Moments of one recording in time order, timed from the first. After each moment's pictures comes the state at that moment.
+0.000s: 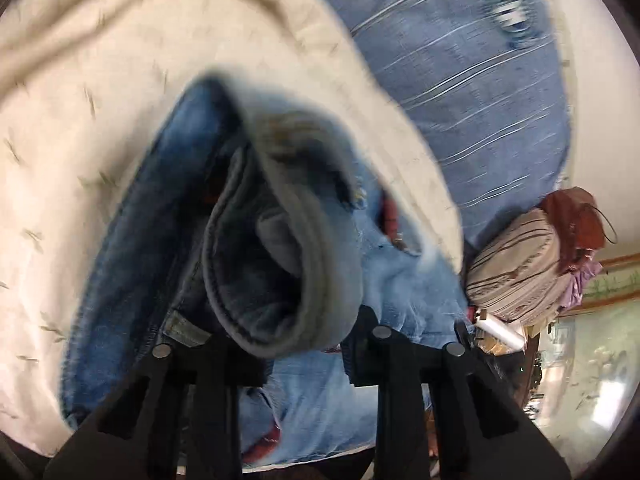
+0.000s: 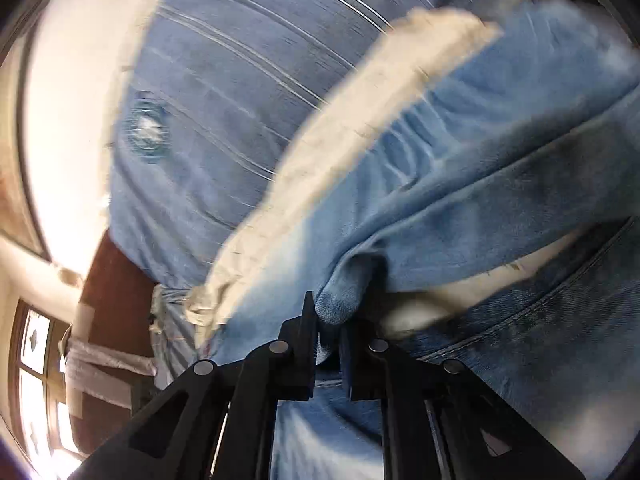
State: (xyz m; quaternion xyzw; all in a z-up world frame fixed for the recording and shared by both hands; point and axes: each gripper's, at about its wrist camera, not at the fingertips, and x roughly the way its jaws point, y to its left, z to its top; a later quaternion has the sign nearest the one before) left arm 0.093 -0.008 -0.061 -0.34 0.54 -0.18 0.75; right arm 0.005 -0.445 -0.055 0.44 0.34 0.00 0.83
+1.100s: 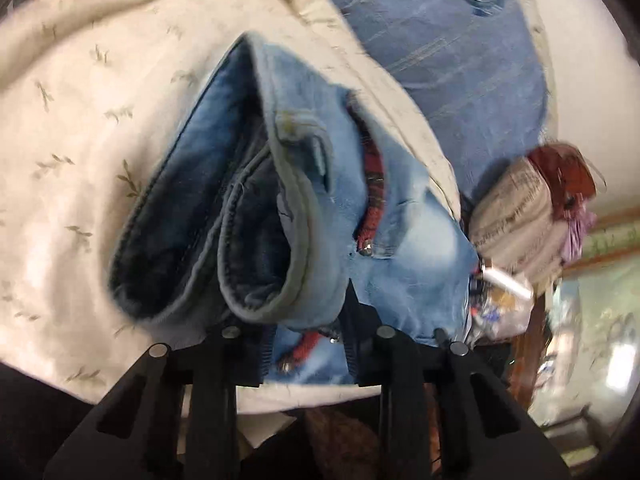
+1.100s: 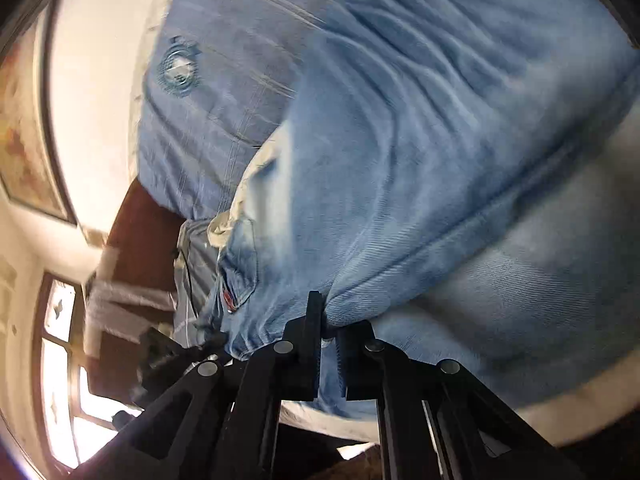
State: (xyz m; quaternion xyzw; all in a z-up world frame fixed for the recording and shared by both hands) left arm 0.008 0.013 -0.076 -0.30 0.56 -0.21 0.74; right arm -0.096 -0.389 -0.090 0.46 0.39 0.07 0.80
